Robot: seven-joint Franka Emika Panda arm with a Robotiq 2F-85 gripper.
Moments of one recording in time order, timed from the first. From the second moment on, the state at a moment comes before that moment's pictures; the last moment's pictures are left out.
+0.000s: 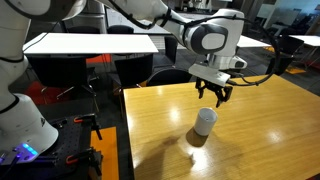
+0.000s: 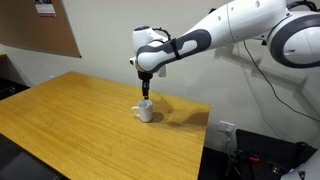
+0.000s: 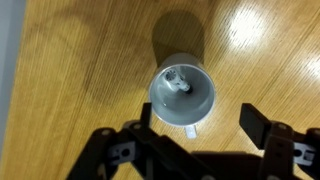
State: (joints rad) arm -0.18 0.61 -0.02 -1.40 -0.10 2.08 -0.53
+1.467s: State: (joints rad) arm -0.18 0.64 -0.02 -1.39 -0.10 2.16 -0.53
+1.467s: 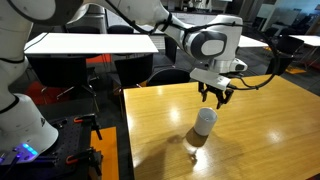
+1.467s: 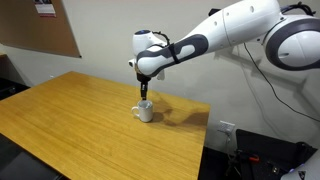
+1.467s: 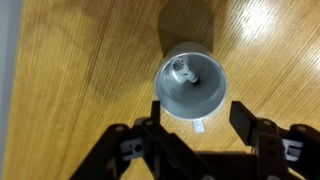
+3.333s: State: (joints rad) arm -0.21 0.77 -0.01 -1.32 -0.10 2.18 -0.53
